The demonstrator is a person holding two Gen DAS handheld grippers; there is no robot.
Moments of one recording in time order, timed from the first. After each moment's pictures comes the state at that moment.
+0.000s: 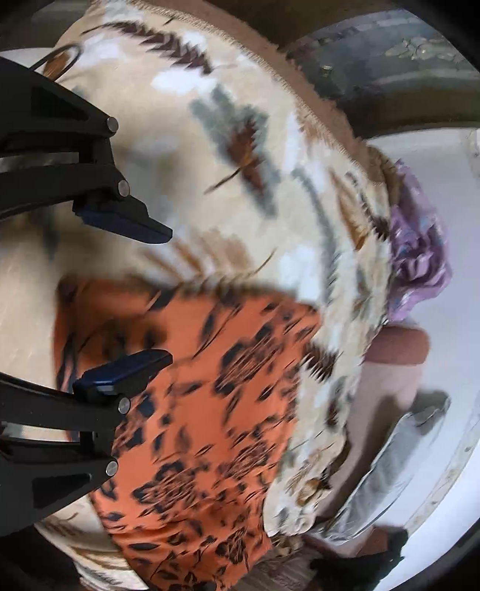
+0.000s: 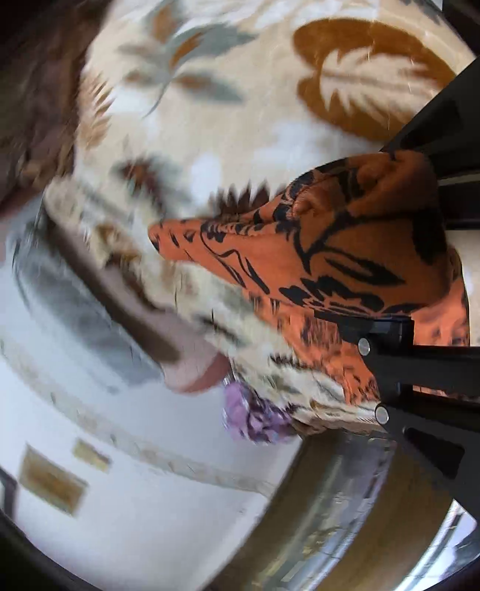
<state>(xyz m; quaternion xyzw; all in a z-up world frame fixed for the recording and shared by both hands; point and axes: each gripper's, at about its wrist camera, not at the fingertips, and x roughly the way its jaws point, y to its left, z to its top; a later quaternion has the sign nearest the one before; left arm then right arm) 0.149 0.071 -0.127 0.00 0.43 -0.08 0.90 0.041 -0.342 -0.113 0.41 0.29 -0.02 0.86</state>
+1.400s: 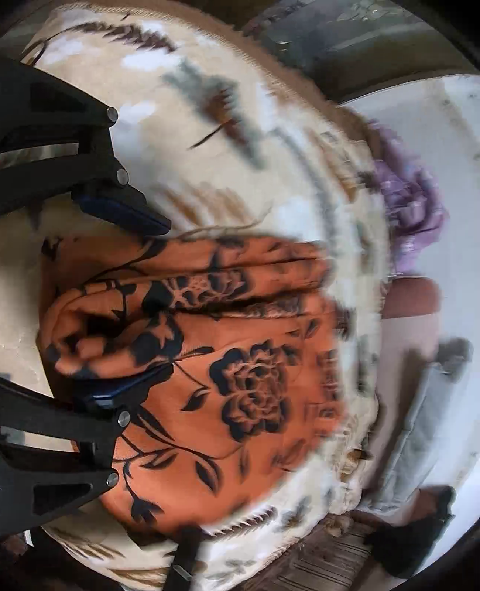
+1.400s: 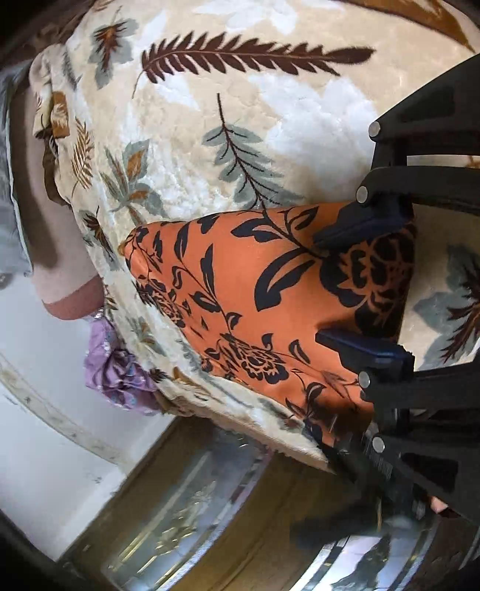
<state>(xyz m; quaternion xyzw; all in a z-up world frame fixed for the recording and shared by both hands) 0.139 0.022 -0.145 0.07 0.43 -0.13 0.89 0.065 -0.210 -0.143 0.27 0.44 0.10 0.85</state>
